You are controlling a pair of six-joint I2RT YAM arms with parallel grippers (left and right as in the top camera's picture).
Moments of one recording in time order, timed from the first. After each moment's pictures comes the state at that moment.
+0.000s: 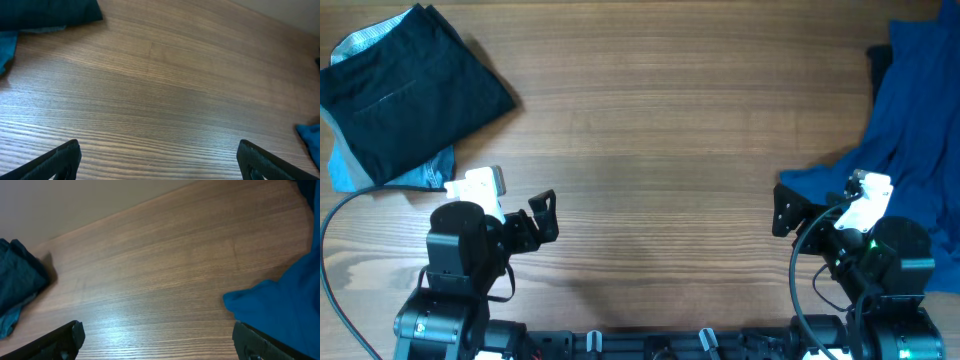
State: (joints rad) left arm -0.13 0.60 0.71 -0.78 0.07 -0.38; right arm 0.01 0.48 0.73 -0.77 -0.17 0.34
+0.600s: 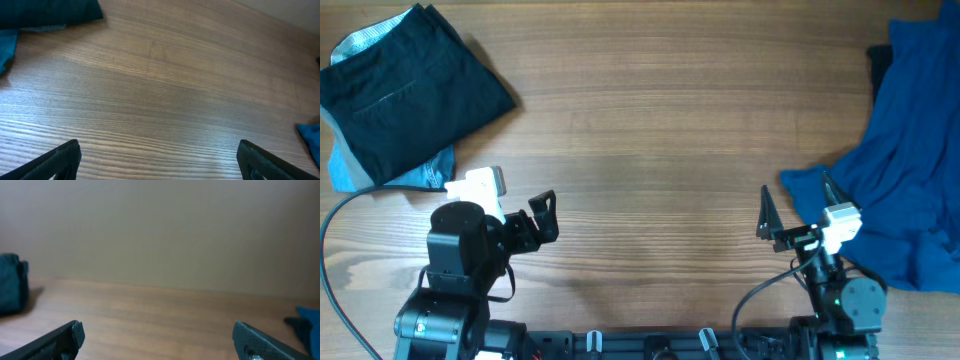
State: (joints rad) left arm -0.13 0.60 0.71 -0.78 0.07 -0.38; right arm 0.05 0.02 0.06 0.06 -0.16 0.00
